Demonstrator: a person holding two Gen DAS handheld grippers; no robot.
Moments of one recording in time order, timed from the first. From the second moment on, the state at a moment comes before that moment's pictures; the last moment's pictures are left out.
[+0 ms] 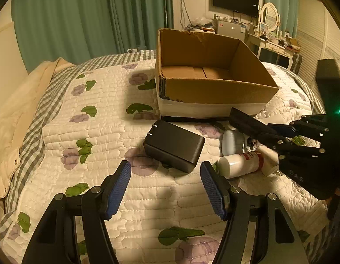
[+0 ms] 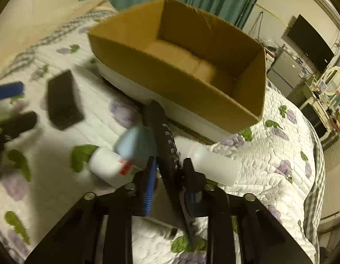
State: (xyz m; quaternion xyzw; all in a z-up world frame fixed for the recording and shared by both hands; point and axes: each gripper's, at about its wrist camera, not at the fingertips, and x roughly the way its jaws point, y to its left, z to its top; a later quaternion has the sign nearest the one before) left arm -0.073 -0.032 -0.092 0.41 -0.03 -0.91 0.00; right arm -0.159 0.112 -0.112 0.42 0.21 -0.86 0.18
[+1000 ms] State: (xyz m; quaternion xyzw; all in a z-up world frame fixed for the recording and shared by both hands) left arm -0.147 -0.038 -0.124 0.45 0.19 -0.85 0.18; right arm -0.156 0.122 -0.111 0.43 0.14 -0.87 0.19
